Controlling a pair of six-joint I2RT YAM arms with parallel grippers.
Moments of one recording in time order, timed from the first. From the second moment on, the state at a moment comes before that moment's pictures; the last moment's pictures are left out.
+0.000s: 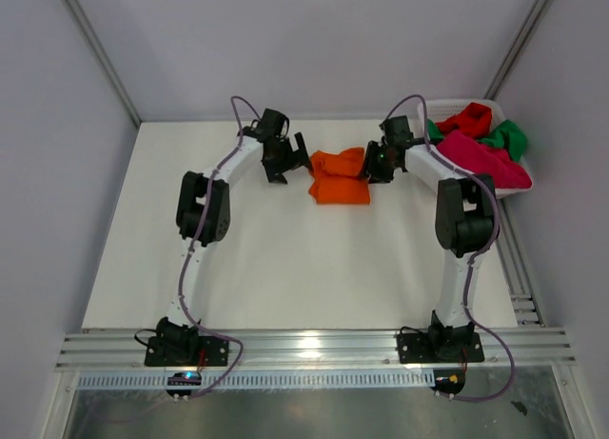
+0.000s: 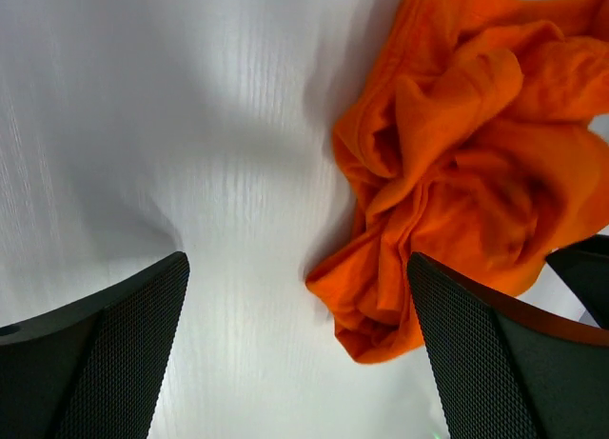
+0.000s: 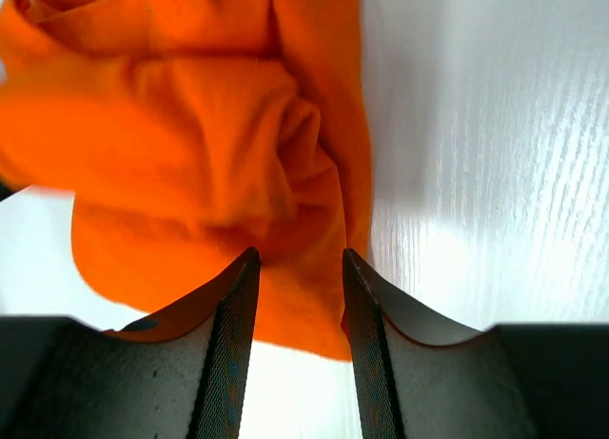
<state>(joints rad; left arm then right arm) -0.38 2.44 2.13 -0.71 0.26 -0.67 0.18 2.07 1.57 -0.48 -0.21 0.41</state>
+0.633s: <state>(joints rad) -0.39 2.20 1.97 -0.75 0.26 -0.61 0.18 1.82 1.45 -0.48 -0.21 0.34</state>
